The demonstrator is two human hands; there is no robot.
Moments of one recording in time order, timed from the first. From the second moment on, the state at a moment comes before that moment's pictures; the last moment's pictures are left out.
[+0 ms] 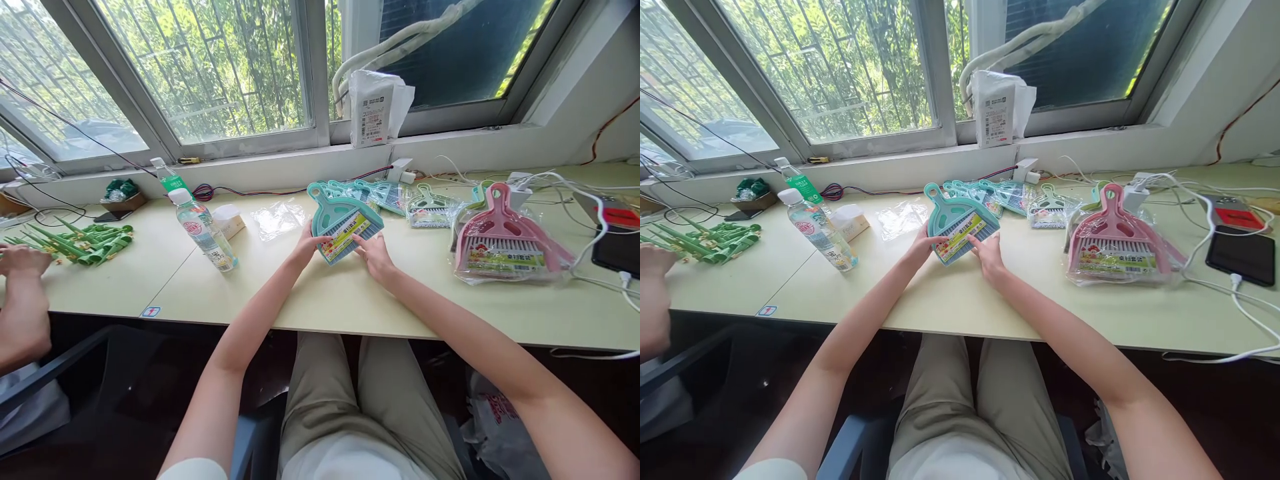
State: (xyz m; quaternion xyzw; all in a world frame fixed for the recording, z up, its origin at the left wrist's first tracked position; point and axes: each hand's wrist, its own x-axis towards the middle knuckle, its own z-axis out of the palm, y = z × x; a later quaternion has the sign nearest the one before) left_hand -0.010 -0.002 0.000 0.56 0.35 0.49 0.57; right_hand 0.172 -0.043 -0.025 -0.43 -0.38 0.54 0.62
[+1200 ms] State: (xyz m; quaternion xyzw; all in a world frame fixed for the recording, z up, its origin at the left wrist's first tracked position) left_hand -0.039 0.021 -0.012 0.73 0.64 0.24 0.02; right_hand 0.186 -0.033 -0.012 -0.46 -0.28 0.60 0.59
